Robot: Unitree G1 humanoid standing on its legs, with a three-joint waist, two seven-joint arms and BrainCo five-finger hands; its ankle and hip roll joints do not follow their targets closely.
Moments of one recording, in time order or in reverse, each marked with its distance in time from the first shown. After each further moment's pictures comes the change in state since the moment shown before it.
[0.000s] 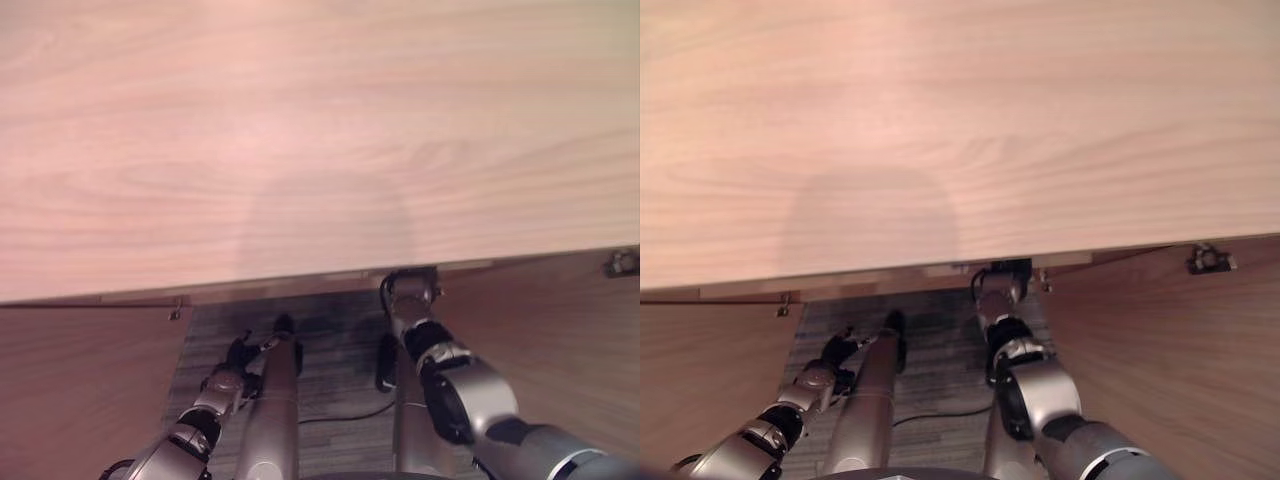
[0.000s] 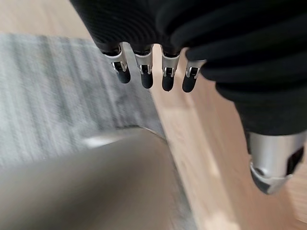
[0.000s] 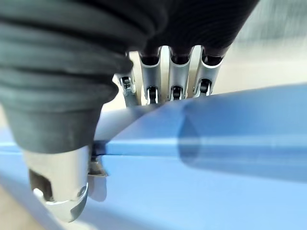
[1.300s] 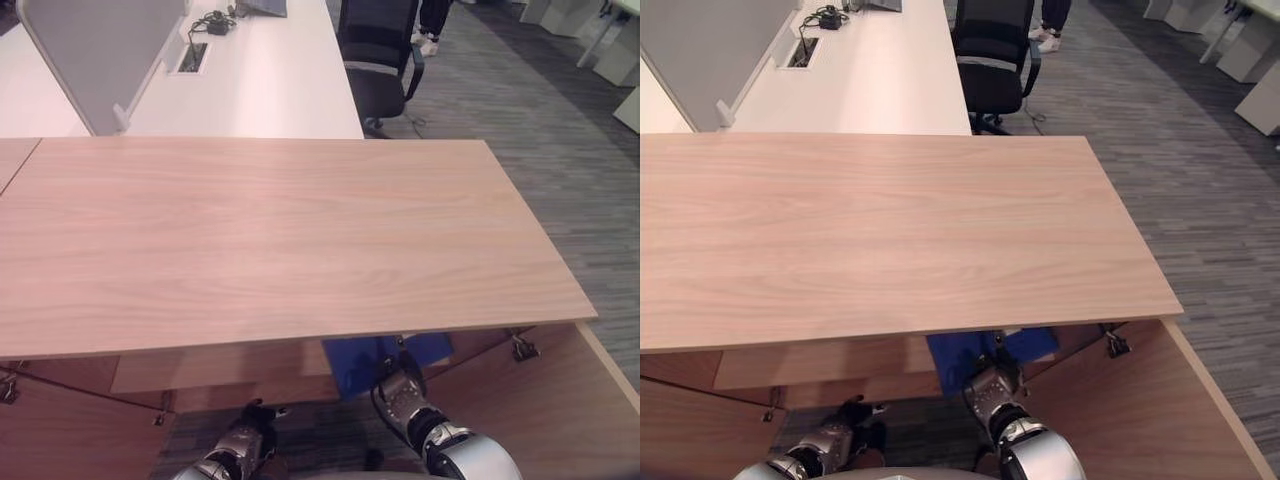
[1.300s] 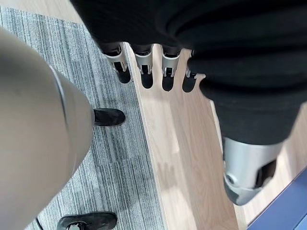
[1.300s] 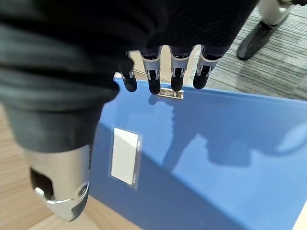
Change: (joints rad) left arm 0.125 -0.144 0.011 0.186 -0.037 0.071 0.016; right arm 0.305 -0.014 0.189 0.144 -0.222 0.189 0.008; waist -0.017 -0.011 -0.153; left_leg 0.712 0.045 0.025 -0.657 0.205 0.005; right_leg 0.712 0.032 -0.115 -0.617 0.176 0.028
